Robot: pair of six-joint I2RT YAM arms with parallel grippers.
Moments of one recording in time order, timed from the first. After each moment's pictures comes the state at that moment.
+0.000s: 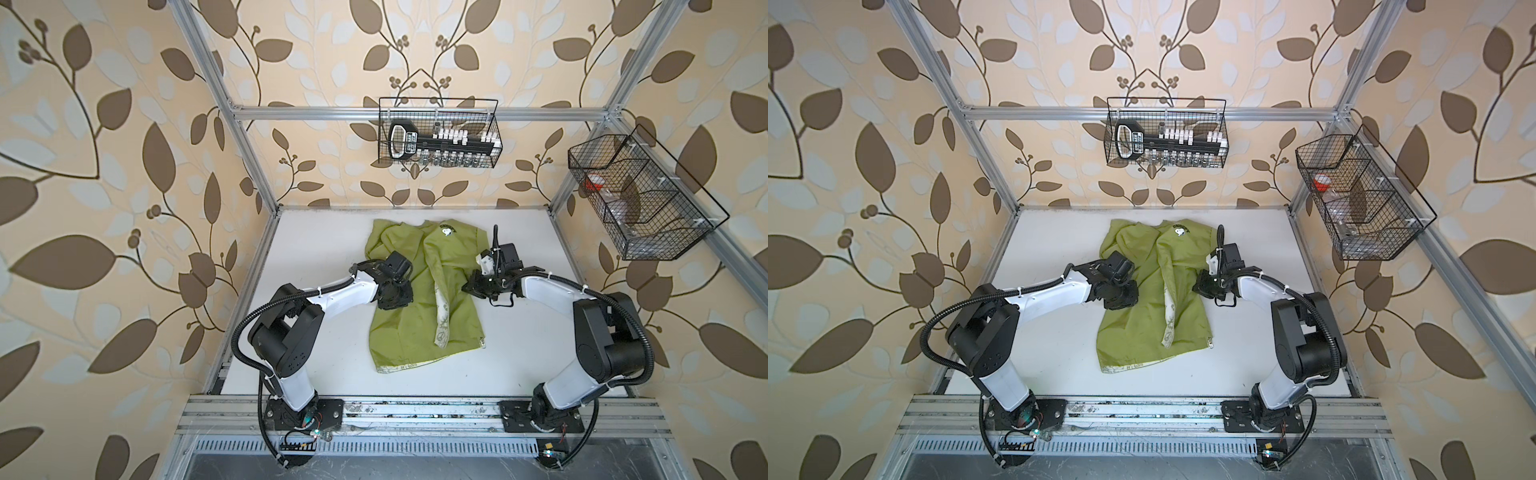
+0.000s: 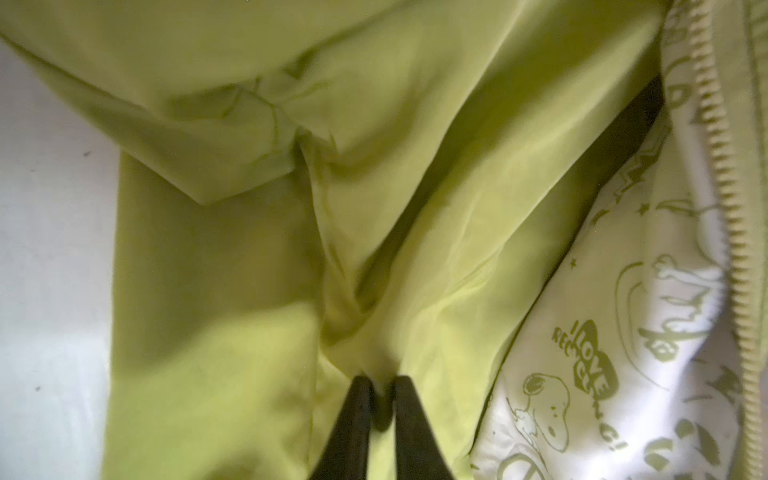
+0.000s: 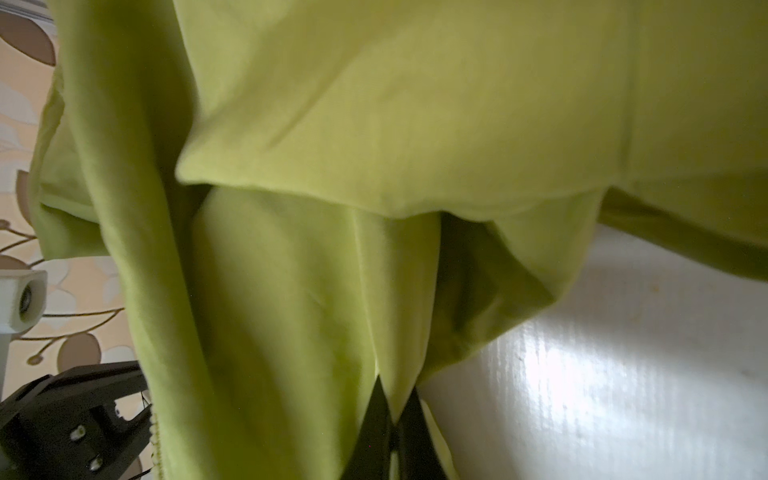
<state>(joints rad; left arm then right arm) -0.64 1.72 1.12 -0.51 0.14 -0.80 0.19 1.63 0.91 -0.33 -0.42 0.52</state>
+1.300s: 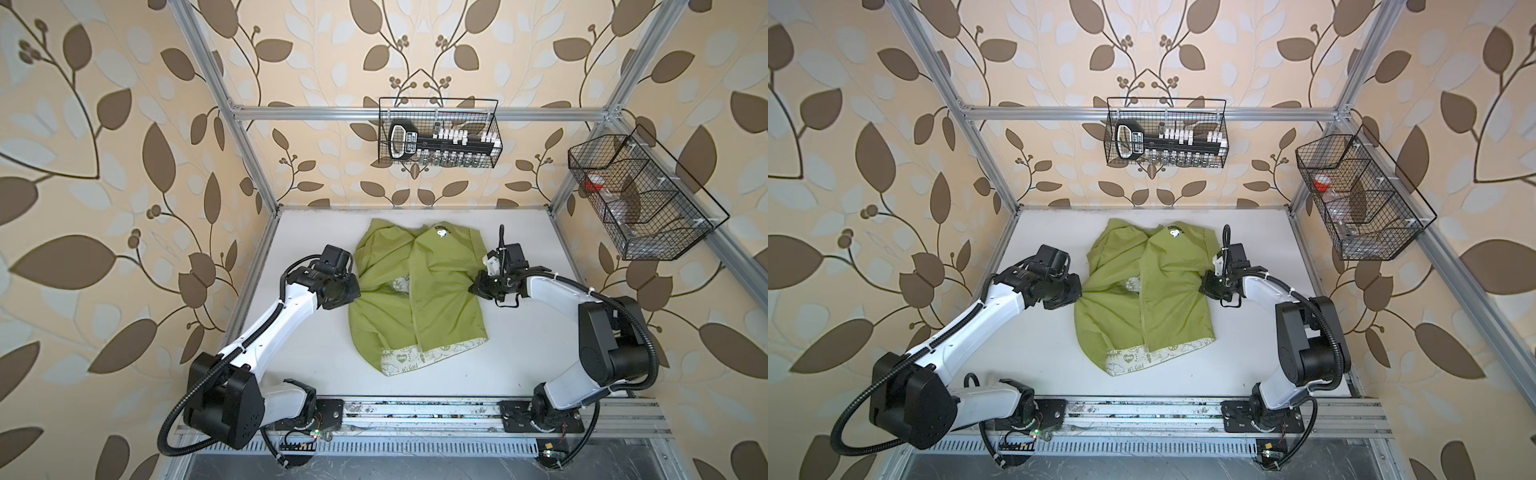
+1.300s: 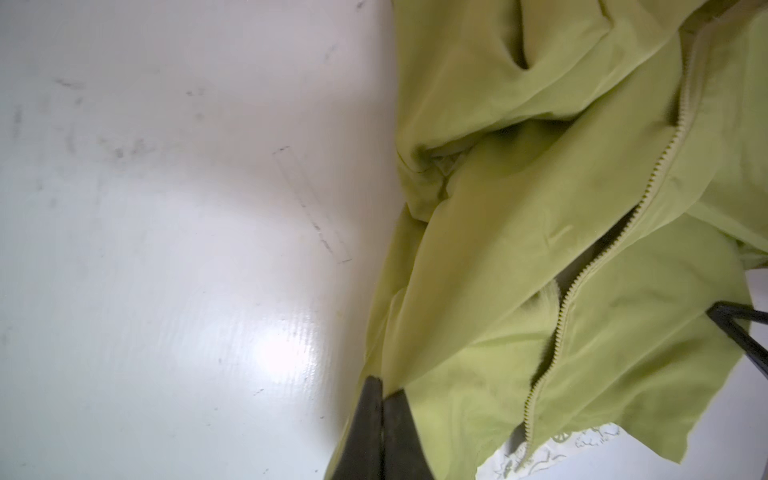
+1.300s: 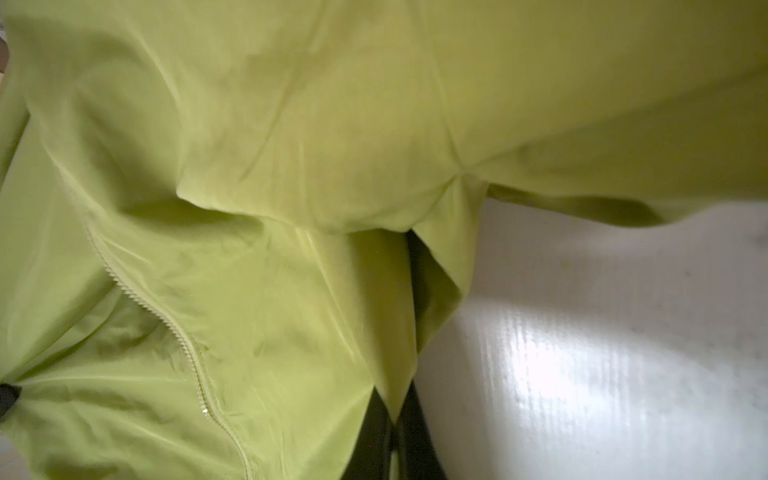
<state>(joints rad) -0.27 1.23 0.96 -0.83 0.04 -0.65 0.14 1.60 0.91 -0.40 -0.36 0.49</state>
